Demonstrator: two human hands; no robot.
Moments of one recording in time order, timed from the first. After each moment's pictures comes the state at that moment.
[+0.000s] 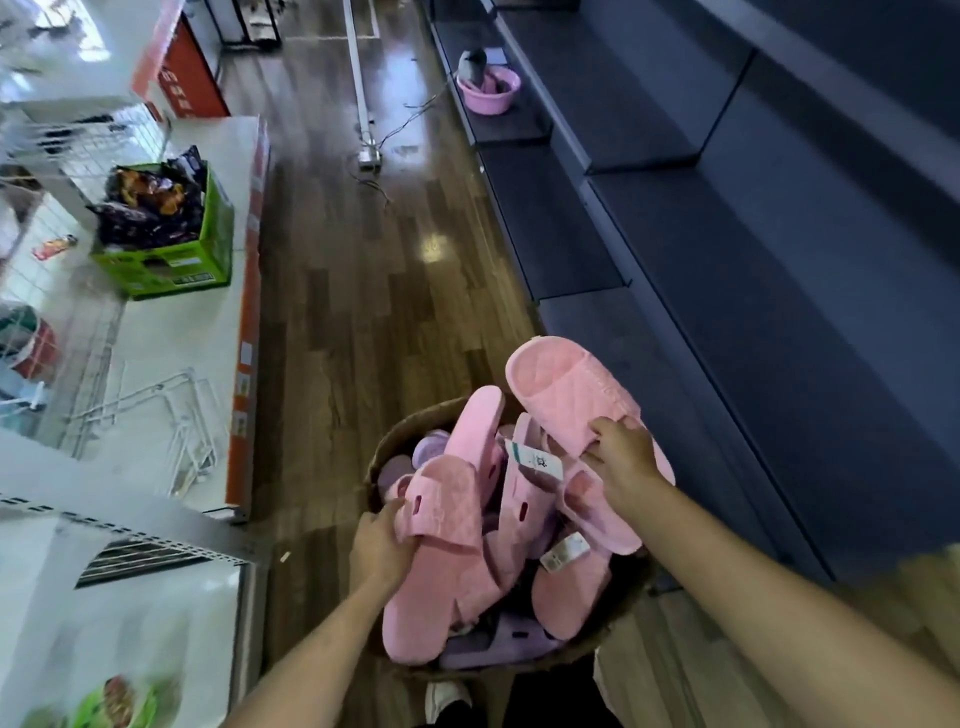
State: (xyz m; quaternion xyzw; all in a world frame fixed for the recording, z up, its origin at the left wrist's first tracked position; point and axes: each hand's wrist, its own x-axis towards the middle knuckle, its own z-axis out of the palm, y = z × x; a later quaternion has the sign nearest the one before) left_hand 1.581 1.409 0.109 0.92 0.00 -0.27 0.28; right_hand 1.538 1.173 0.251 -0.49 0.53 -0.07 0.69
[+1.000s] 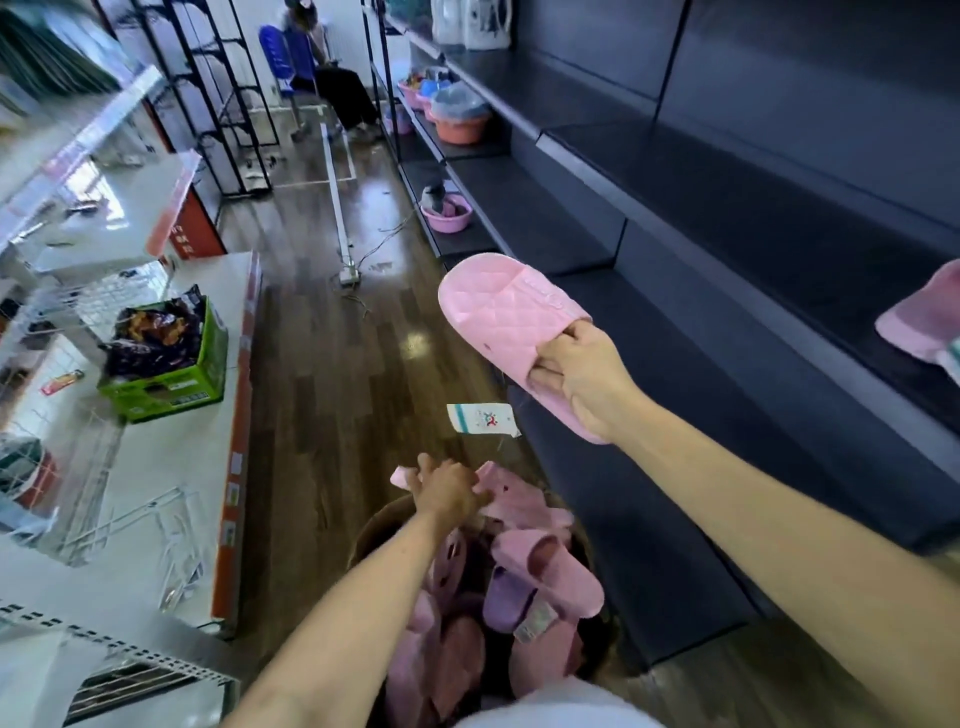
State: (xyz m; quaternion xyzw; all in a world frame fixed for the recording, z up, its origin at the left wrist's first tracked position) left_hand 1.610 1.255 0.266 0.94 -0.23 -0.20 0.11; right_hand 1.542 1.133 0.448 -0.58 0.29 -0.11 0.75
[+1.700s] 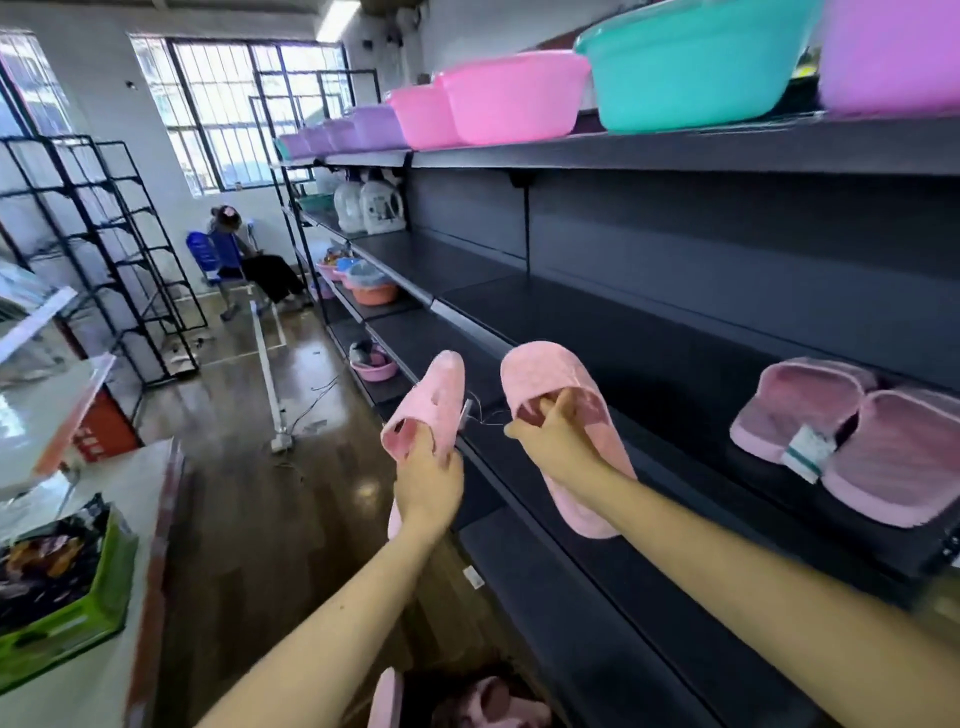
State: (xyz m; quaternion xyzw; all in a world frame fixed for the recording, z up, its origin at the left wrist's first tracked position) left_hand 1.650 1.112 0.426 0.87 -0.29 0.03 0.39; right_hand 1.544 1.013 0.485 -0.75 0.38 -0.20 0.50
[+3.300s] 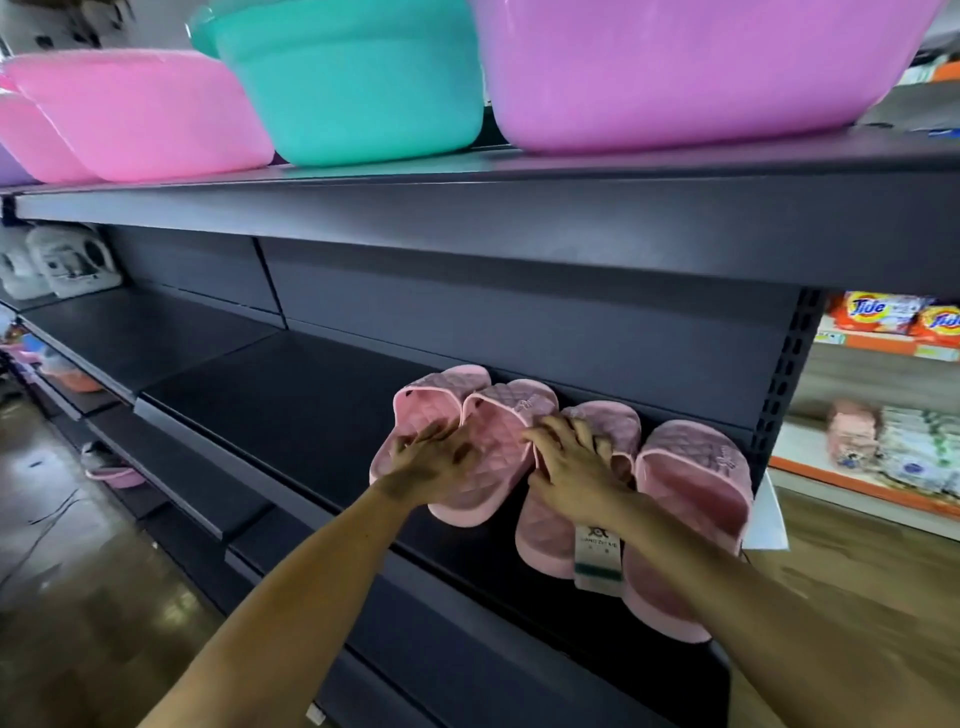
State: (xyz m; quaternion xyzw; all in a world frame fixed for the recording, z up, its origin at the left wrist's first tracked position) left_hand 1.596 0.776 0.447 0.71 -0.70 -0.01 0.02; right_hand 1.403 0.745 0.451 -0.89 0.44 -0.11 0.07
